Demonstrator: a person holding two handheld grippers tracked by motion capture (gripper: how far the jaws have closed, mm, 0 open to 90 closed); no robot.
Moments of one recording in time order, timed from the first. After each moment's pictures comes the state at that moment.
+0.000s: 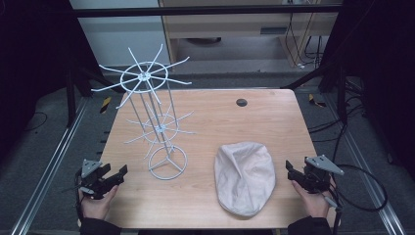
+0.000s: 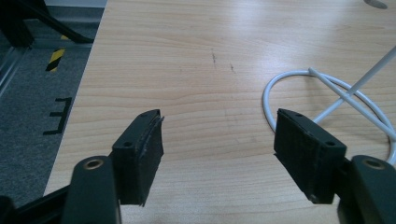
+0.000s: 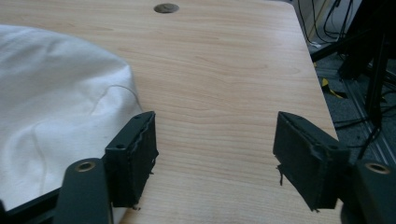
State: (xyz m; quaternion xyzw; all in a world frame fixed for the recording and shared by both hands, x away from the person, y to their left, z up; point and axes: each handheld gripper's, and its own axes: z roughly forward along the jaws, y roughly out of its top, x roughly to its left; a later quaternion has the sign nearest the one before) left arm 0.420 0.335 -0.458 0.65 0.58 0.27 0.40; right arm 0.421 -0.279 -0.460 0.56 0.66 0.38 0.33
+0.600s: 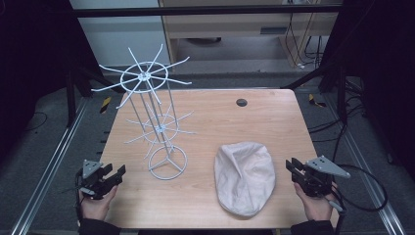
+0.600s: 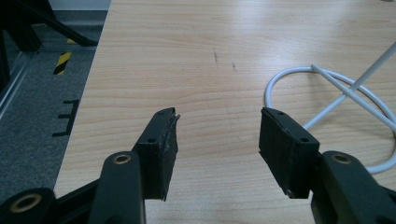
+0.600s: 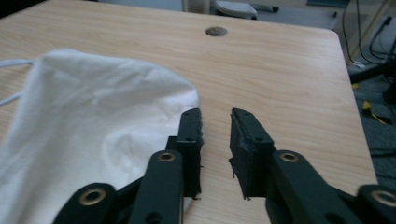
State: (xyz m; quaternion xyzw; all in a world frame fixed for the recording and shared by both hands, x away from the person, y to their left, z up) left arm 0.417 0.332 -0.456 0.66 0.58 0.29 0.38; right arm 0.397 -0.263 -0.423 0.50 0.69 0.43 0.30
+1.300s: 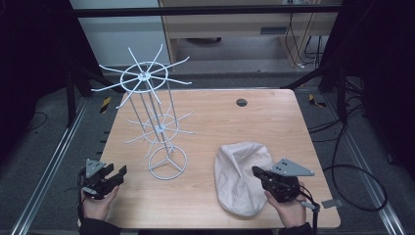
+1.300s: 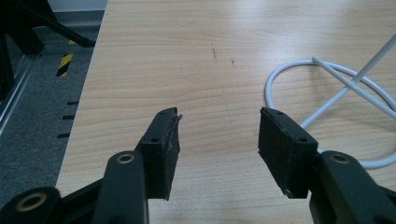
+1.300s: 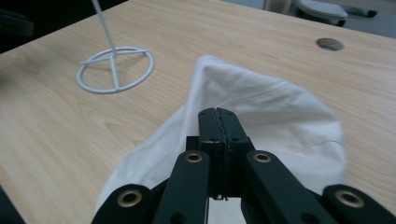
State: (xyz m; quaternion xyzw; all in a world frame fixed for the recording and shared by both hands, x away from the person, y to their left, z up) left arm 0.420 0.328 -0.458 0.67 0.57 0.29 0.37; right arm 0.389 -0.181 -0.408 0.40 0.76 0.46 0.22
